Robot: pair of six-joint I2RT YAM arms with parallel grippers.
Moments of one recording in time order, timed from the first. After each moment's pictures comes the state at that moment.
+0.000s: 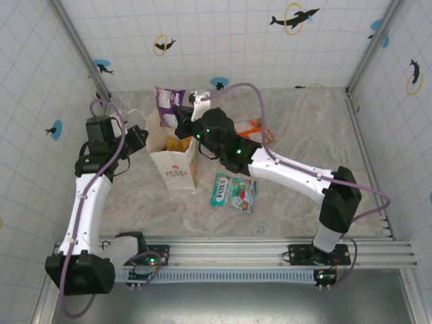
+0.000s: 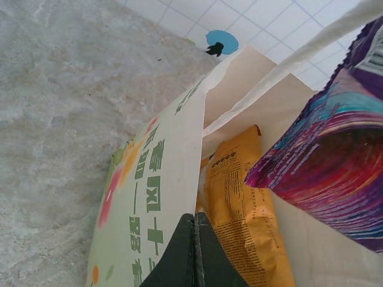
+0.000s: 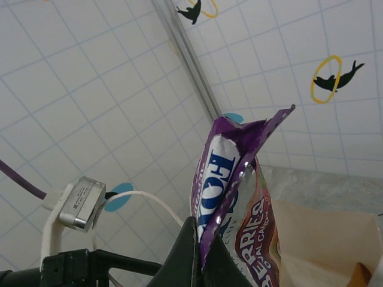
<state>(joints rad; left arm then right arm) 0.02 1.05 1.04 -0.59 0.41 -0.45 1.05 1.72 1.53 0.18 0.25 0.43</state>
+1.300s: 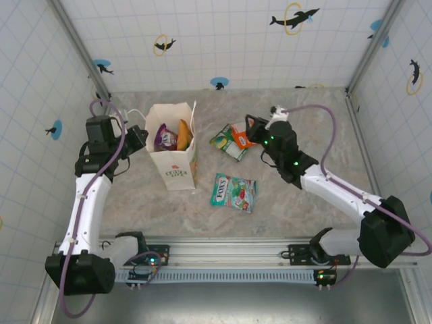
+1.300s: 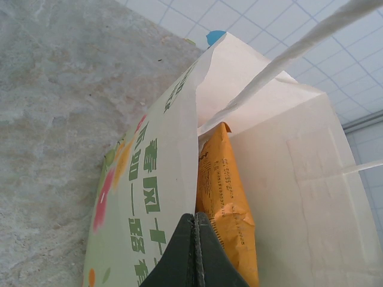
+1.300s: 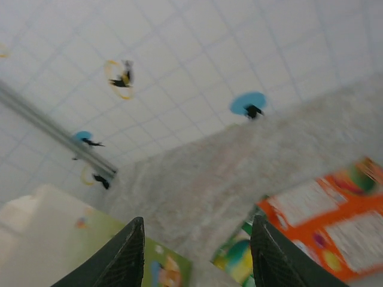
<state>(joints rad) 0.02 1.05 1.04 -0.59 0.41 -0.45 0.63 1.28 0.83 0.22 0.22 0.71</state>
